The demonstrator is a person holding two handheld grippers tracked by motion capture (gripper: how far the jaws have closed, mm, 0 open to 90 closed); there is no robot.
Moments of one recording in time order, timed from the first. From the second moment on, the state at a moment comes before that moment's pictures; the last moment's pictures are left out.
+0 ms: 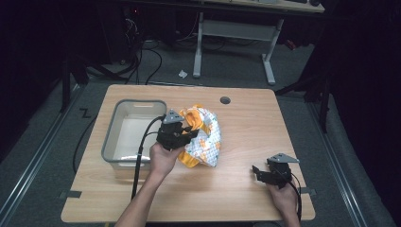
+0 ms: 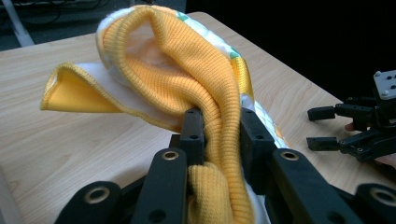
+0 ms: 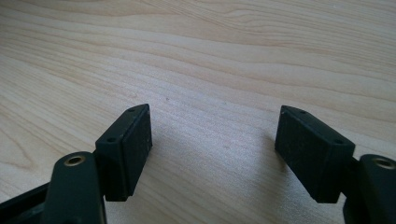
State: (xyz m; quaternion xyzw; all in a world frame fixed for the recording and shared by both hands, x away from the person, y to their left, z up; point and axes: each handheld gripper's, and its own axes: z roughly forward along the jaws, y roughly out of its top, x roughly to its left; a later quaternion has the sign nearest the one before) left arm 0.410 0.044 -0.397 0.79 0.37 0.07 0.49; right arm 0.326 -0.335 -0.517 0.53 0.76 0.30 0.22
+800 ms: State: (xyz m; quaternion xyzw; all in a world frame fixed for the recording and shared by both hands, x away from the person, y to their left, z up) left arm 0.409 0.075 -0.379 0.77 0.38 0.09 0.51; right arm 0.326 -0.335 -0.517 0.53 0.76 0.30 0.22
